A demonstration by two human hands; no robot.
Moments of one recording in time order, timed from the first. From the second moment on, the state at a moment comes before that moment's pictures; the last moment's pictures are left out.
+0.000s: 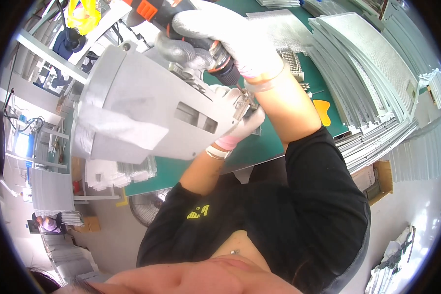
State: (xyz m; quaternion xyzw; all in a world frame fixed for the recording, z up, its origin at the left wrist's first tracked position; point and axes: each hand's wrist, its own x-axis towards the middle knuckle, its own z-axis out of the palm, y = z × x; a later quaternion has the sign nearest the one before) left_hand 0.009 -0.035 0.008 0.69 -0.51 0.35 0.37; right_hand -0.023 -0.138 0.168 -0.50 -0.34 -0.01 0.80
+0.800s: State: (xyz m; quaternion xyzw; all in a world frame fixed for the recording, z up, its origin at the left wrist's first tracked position) left_hand 0.006 -0.031 0.001 0.67 -0.48 0.43 0.37; right_hand -0.007 -0.163 0.203 -0.41 -0.23 -0.29 0.84
